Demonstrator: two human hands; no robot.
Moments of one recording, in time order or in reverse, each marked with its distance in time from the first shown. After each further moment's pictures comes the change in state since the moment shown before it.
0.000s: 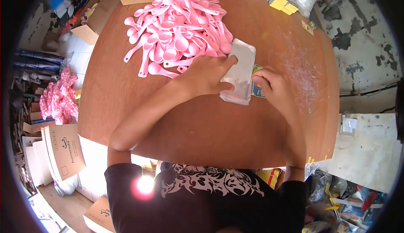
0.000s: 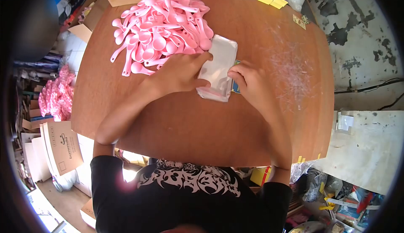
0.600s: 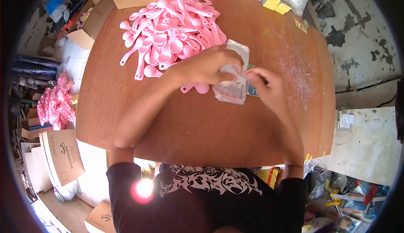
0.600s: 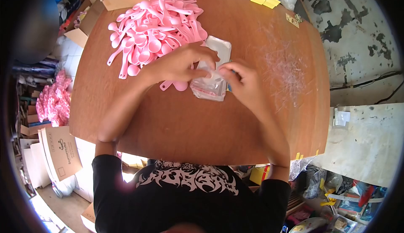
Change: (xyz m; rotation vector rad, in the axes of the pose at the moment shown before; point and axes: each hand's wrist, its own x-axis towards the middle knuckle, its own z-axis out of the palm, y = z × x) left_hand 0.033 -0.014 -0.011 -0.085 0.242 0.614; right_hand -0.006 0.003 0.011 0.268 0.133 -0.039
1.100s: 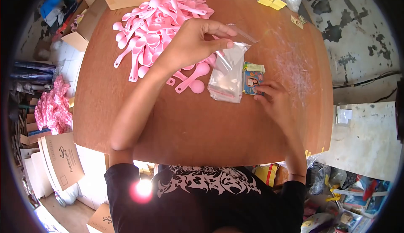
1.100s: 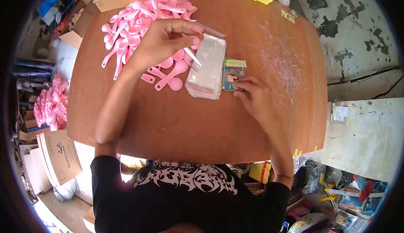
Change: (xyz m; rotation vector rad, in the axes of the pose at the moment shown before) left_hand 0.021 0.012 -0.040 -0.606 0.243 -0.721; right_hand -0.054 0.015 -0.031 -0.504 -0.072 0.051
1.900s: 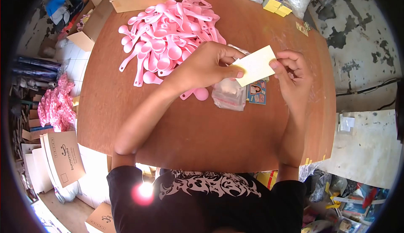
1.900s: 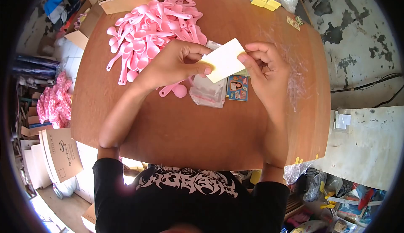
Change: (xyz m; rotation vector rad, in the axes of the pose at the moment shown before) left_hand -0.012 0.010 0.013 -0.095 -0.236 -0.205; right_hand 0.080 -0.050 -0.036 0.669 0.327 0.105
